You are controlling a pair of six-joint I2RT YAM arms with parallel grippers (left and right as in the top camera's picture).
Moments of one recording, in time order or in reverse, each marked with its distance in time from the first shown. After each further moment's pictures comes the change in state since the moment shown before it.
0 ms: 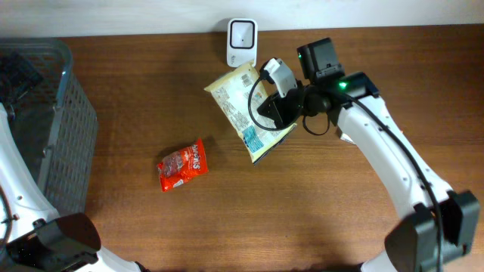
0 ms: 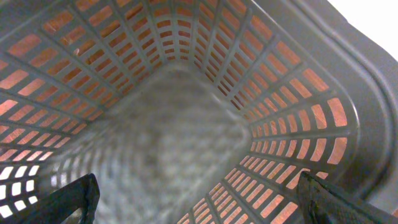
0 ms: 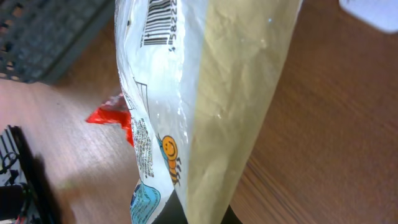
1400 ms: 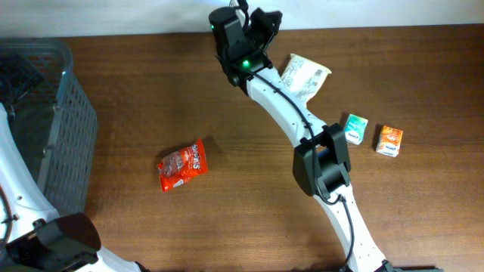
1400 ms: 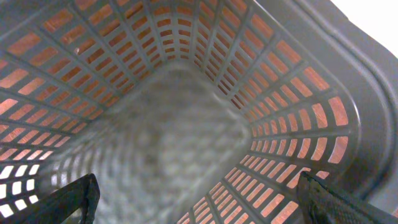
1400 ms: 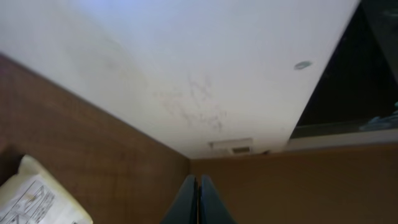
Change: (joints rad) left arm 0.000 0.000 0.000 -0.003 0.000 0.000; right arm 0.198 0.873 0.876 0.584 1.790 -0.743
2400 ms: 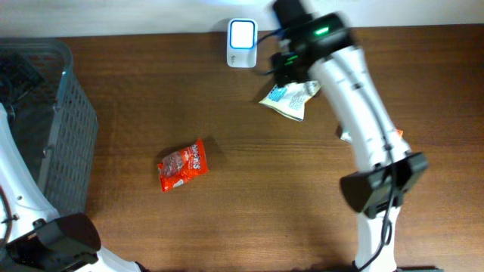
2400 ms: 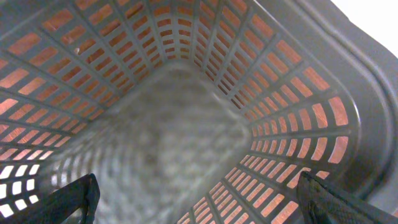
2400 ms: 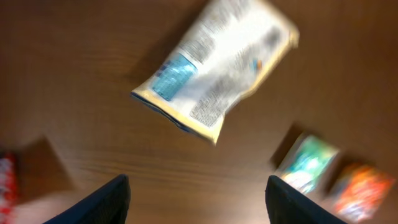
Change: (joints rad) left arm 0.000 0.000 0.000 0.000 0.000 0.000; right arm -0.224 -0.413 -0.022 -1.223 -1.154 1.165
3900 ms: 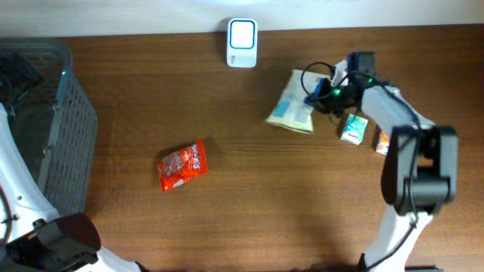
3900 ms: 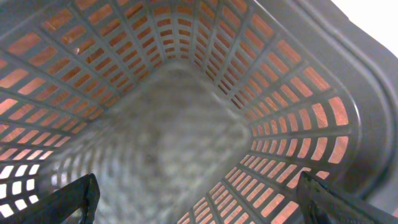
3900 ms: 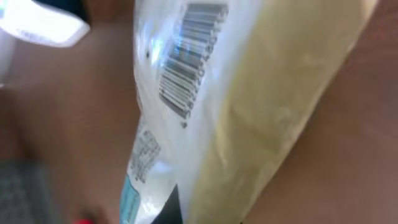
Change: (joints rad) left arm 0.000 0.000 0.000 0.000 0.000 0.000; right arm -0.326 -0.089 -0.941 0.966 -0.602 0.240
